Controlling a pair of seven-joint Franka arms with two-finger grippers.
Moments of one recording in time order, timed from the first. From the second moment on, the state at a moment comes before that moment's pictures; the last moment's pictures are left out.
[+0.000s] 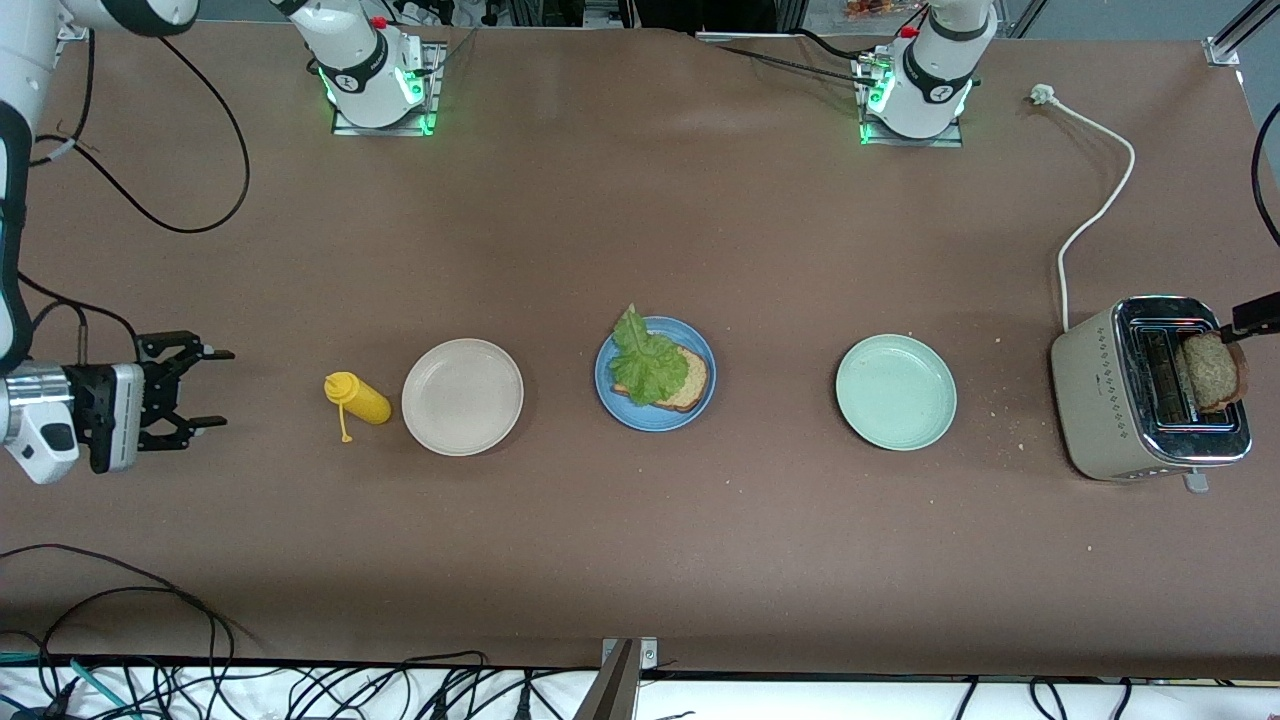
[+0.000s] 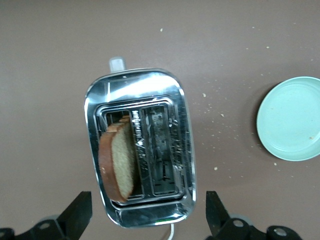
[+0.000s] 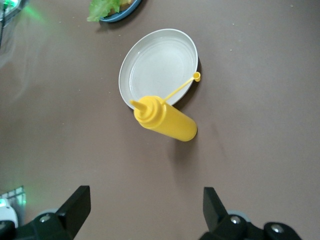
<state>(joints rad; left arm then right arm) 0.44 0.30 -0.09 -1.51 0.04 1.77 0.46 -0.24 0.73 0.05 -1.13 0.39 1.44 -1.44</state>
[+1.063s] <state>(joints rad) 0.58 0.49 -0.10 -1.51 -0.09 1.85 0.53 0.08 0.18 -0.05 -1.40 0.11 1.47 -0.37</state>
